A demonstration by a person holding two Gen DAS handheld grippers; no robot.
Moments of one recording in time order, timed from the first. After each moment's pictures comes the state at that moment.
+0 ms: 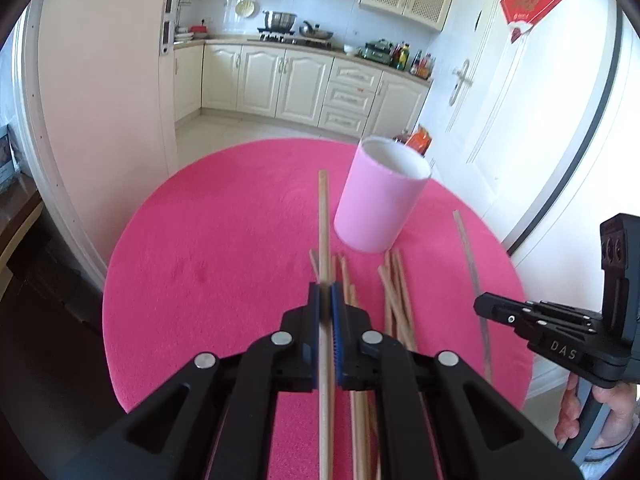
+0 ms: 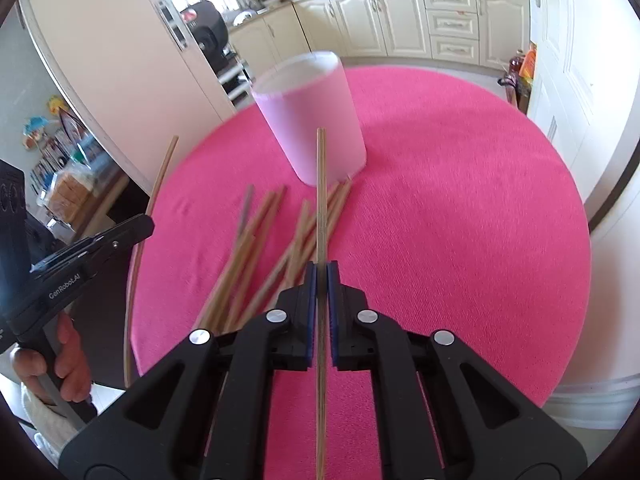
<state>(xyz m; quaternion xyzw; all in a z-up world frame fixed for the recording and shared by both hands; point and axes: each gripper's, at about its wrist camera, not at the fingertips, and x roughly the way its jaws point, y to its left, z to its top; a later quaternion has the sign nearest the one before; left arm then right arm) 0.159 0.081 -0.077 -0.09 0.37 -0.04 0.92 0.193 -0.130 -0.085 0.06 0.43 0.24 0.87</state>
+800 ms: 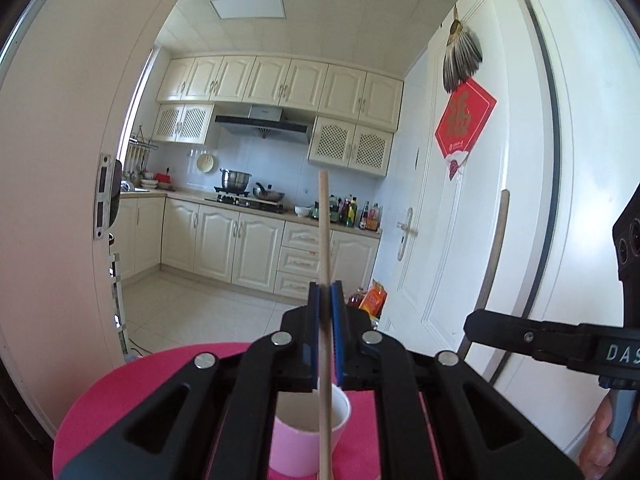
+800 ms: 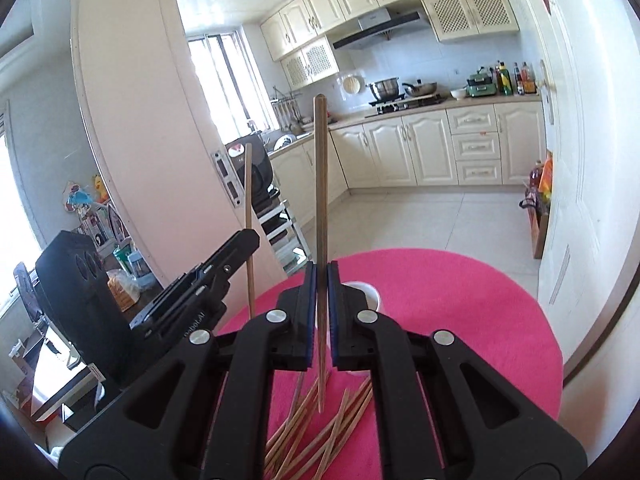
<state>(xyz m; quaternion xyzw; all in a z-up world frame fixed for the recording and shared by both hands) 0.224 0.022 0.017 -0.09 0.06 -0.09 0.99 0.227 -0.139 0.046 0.11 0.21 0.27 0.93</state>
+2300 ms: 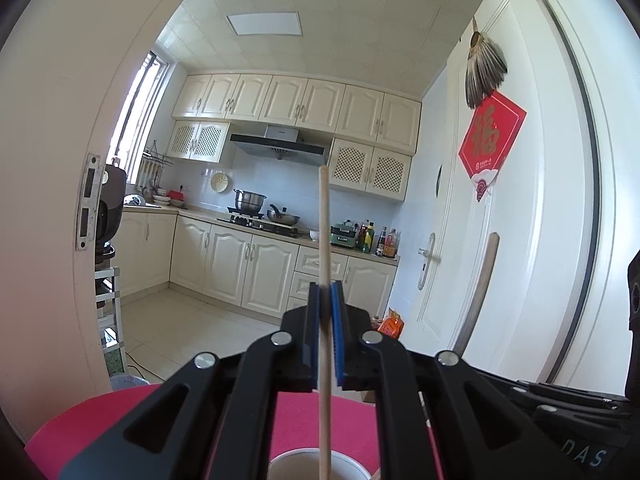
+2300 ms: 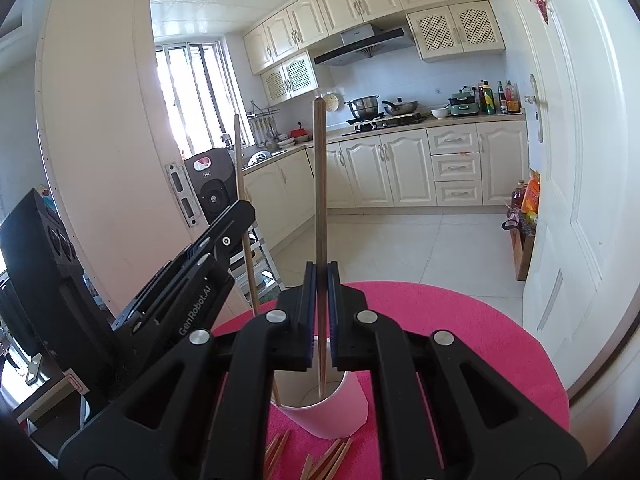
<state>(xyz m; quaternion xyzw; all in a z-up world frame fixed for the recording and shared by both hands) 0.297 0.025 -0.001 -0.11 0.02 -0.06 0.99 0.289 -0.116 0.019 0.10 0.19 0.23 0.95</state>
